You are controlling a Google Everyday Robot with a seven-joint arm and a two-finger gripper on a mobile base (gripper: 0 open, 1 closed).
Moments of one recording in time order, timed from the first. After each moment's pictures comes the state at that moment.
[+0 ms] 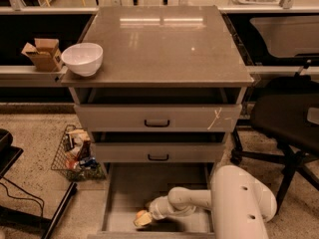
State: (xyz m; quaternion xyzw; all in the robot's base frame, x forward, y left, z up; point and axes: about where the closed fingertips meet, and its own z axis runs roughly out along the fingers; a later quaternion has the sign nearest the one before) arm 0.511 0.079 0.125 -0.39 0.84 0.33 0.20
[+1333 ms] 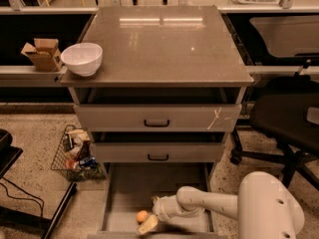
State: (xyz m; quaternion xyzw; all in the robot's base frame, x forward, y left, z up) arm 0.487 0.072 0.190 -0.44 0.78 0.38 0.23
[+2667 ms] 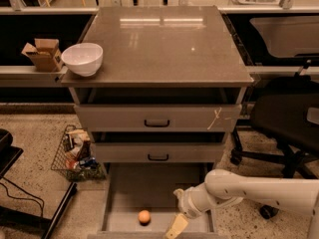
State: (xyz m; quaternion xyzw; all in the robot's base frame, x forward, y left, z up) arm 0.415 -0.036 0.390 -0.52 0.78 0.31 0.18
